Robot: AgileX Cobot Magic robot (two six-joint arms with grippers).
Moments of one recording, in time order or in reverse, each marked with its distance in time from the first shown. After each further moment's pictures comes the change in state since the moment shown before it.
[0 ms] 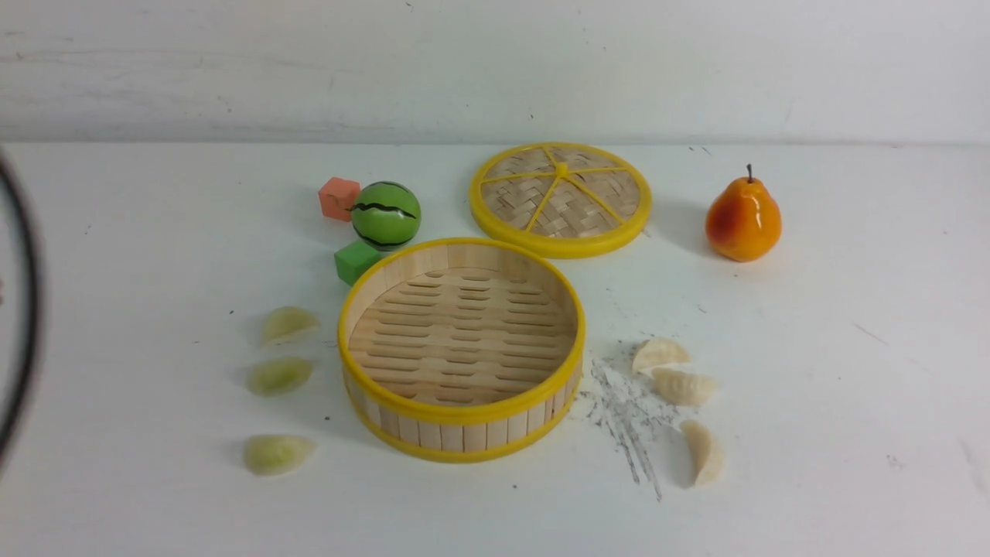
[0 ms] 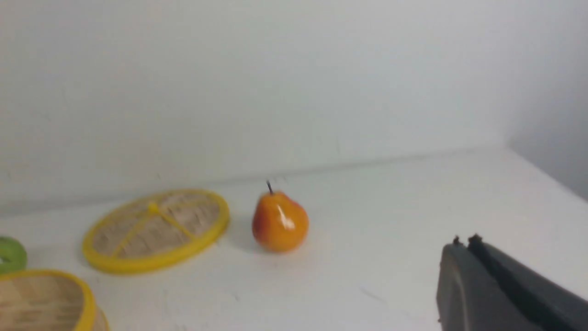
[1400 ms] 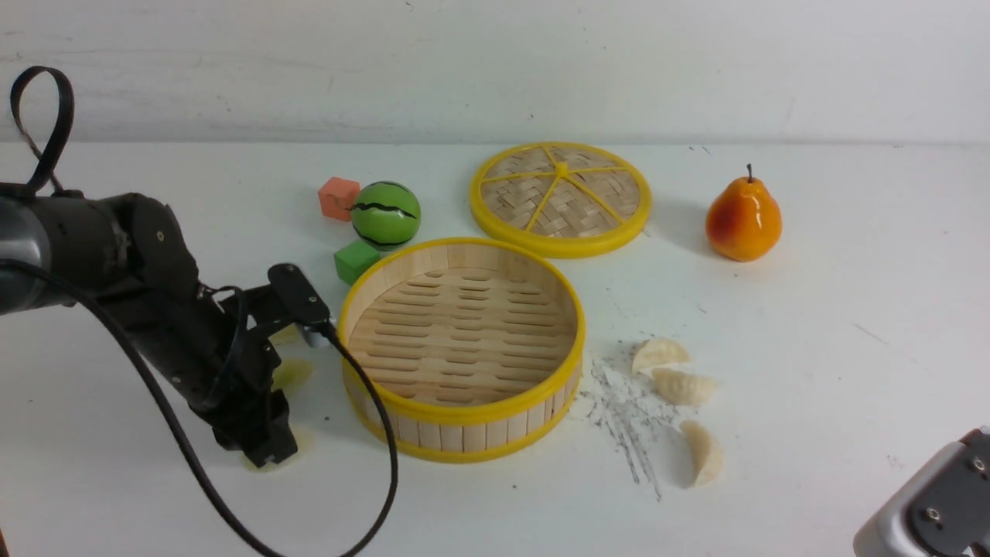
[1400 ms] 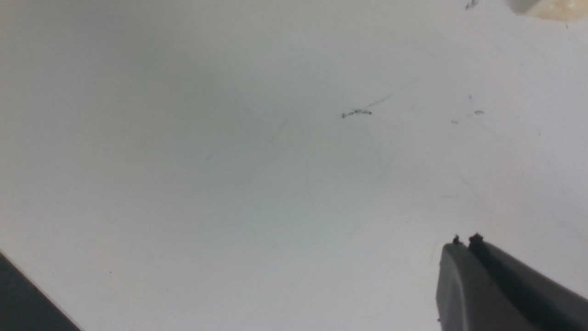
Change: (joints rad) right arm 0.453 0.476 -0.002 0.722 0.342 -0.888; left arm 0.000 1.098 -0.353 -0.256 0.109 1.457
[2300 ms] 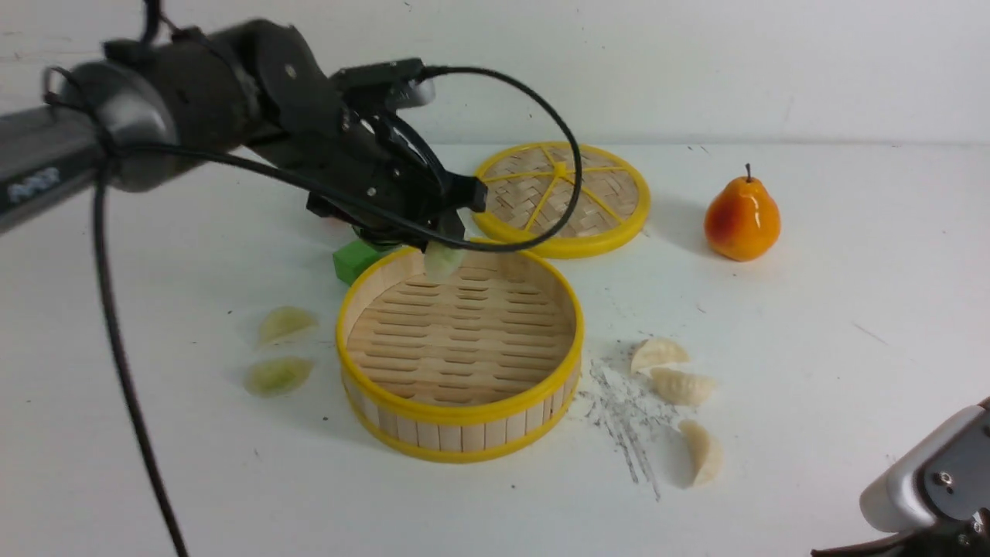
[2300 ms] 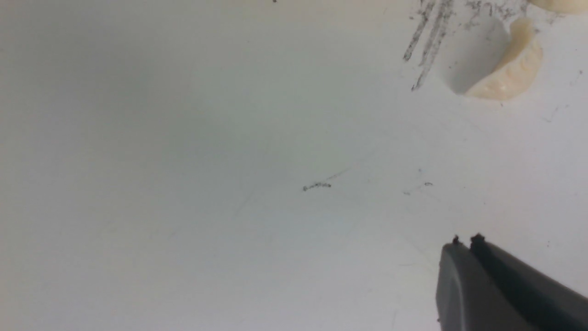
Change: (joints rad) right arm 0.000 0.000 0.000 0.006 -0.131 0.000; left arm -0.227 0.125 -0.510 0.002 -0.082 -0.986
